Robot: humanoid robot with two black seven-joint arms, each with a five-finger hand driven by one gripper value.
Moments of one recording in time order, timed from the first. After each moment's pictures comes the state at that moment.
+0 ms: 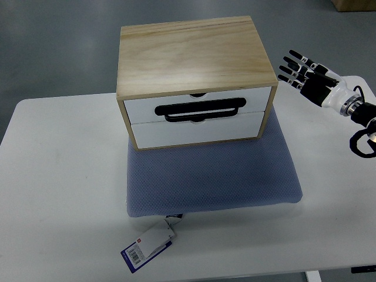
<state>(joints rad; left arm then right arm) 0.02 0.00 -0.07 -0.16 0.00 -0.02 0.09 0.78 -0.36 0.85 0.48 -0.04 0.59 0.01</state>
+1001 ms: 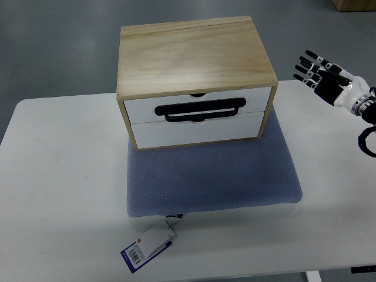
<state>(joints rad) 0.02 0.00 -0.07 -0.15 0.00 -0.02 0.08 0.77 -0.40 0.86 0.47 -0.04 0.48 0.02</state>
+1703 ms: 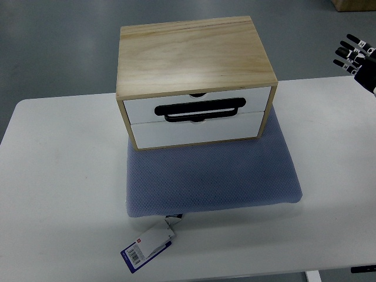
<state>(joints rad) 0.02 0.00 -0.07 -0.15 0.00 -0.02 0.08 0.78 -0.55 0.84 0.49 -0.11 0.48 0.10</state>
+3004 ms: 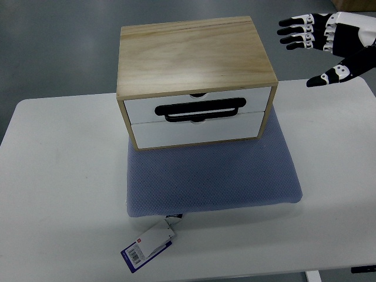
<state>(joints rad) 0.02 0.00 -0.07 -0.15 0.00 -0.02 0.08 0.97 -1.11 0.52 1.47 -0.58 0.56 0.33</state>
